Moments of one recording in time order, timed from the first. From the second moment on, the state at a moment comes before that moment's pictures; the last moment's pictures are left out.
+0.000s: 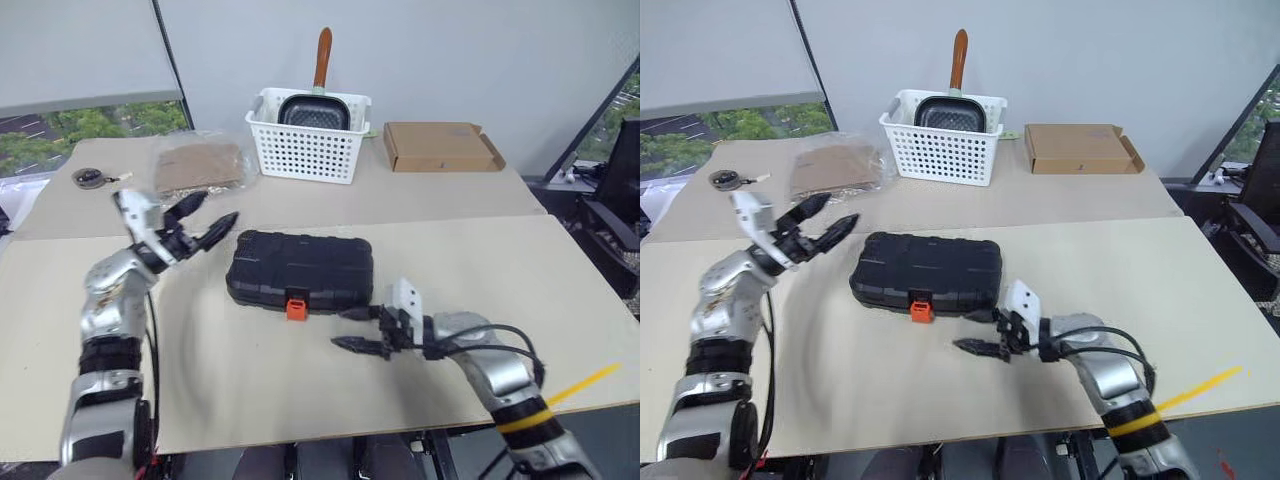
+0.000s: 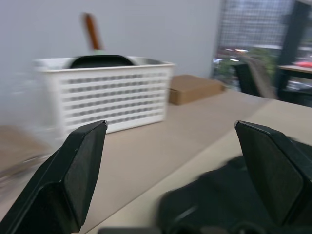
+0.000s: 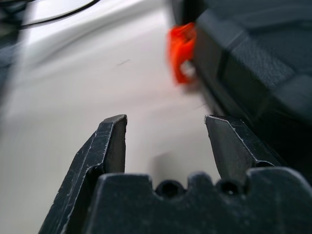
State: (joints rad) left arm -0.62 0.49 0.20 0.49 -0.47 0.01 -0.99; right arm -0.35 -0.42 0.22 0.02 0.25 0.25 0.96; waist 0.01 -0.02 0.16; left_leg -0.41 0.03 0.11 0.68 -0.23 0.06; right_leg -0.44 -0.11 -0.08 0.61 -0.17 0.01
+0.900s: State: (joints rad) left arm -0.87 0.36 -0.10 0.75 -0.06 0.00 -0.85; right arm -0.42 -0.22 0.22 0.07 0.07 0.37 0.56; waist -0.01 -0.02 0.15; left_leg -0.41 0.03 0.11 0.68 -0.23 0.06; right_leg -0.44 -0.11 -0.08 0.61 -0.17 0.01
